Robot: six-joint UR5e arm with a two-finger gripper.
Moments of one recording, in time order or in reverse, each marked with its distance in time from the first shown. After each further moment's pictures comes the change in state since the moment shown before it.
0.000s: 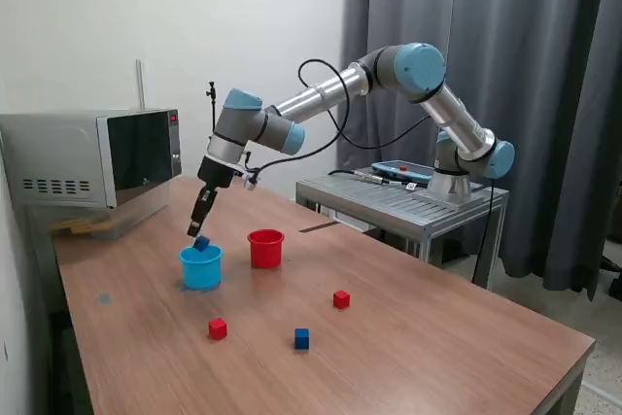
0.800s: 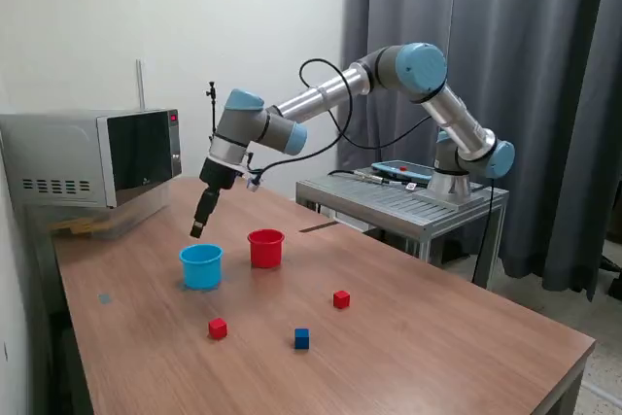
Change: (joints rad) arm 0.018 -0.001 -0.003 0.020 0.004 -0.008
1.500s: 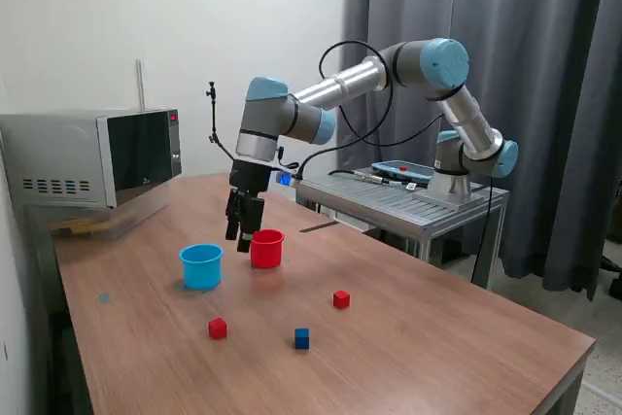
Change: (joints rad) arm 0.132 -0.031 -0.049 0.190 0.139 -0.162
